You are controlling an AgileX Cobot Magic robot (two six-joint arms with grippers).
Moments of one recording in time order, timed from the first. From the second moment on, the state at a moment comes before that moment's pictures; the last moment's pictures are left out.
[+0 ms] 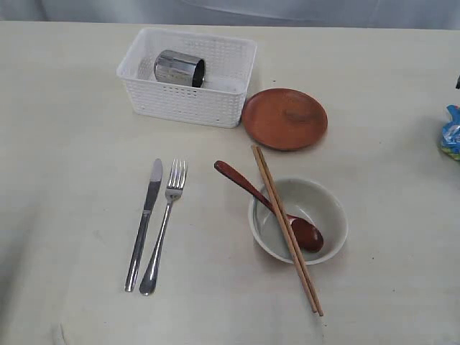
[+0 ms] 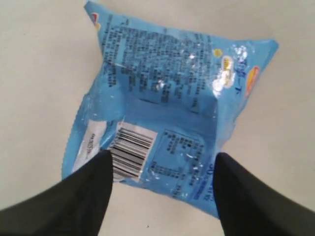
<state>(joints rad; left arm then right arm) -0.13 0.00 0.00 -0.02 0.32 0.02 -0.29 1.91 -1.26 -0.07 0.86 0.20</state>
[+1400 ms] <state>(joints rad) -0.13 0.00 0.00 -0.03 0.32 0.02 0.15 1.91 -1.43 0.51 0.93 -0.27</state>
